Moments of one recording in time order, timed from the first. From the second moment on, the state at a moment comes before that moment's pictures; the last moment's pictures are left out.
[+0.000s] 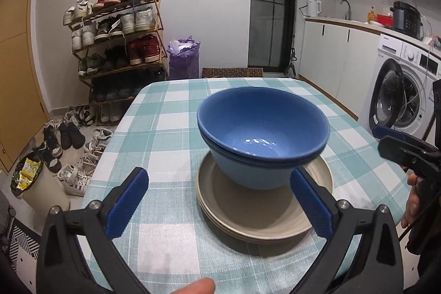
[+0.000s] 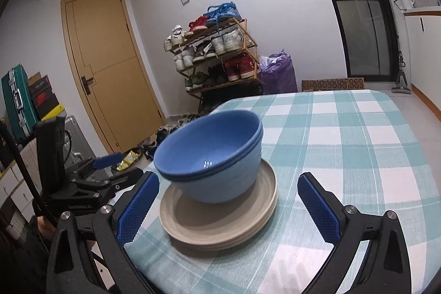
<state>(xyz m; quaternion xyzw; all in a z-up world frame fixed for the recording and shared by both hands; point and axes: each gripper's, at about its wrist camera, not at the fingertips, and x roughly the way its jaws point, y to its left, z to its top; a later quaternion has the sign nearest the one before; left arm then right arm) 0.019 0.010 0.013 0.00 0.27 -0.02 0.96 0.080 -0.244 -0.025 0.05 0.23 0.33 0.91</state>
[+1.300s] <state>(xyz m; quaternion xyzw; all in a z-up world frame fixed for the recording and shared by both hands) -0.001 0.013 -0.040 -0.02 0.24 0.00 0.97 0.039 -0.246 -0.084 0.04 0.17 0.35 0.92</state>
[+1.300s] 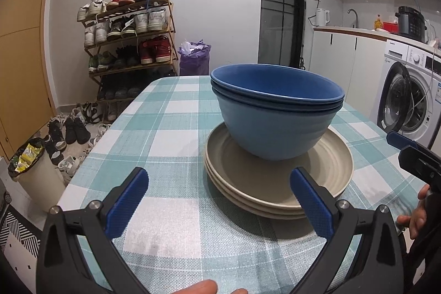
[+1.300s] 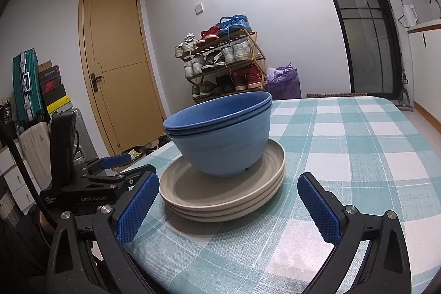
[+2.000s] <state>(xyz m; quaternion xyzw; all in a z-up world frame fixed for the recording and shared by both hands) -0.004 0.013 -0.045 -0.03 0.23 0.00 0.97 0.039 -0.246 -0.090 0.04 0.17 0.36 0.92</state>
